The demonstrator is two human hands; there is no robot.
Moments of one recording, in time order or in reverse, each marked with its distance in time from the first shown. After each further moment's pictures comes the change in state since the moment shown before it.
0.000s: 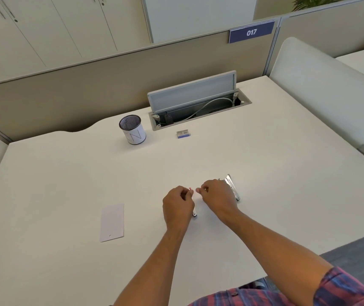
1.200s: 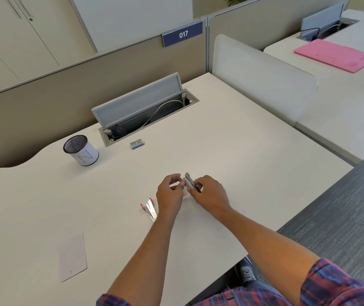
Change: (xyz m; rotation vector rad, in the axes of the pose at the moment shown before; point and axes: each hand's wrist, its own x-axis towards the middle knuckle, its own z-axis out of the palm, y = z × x) left_hand 0.007 0.058 0.080 -0.305 -0.308 0.056; right_hand -0.005 0.094 -0.040 0.180 0.186 0.072
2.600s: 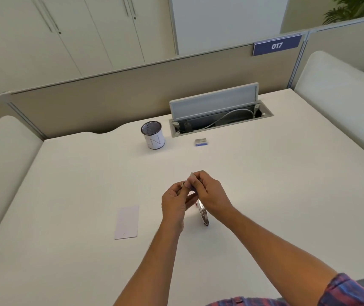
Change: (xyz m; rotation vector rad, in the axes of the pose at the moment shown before) left_hand -0.040 0.009 -0.128 -0.656 0.203 -0.158; right_hand -0.017 -0.143 0.055 0.552 -0.360 -0.328
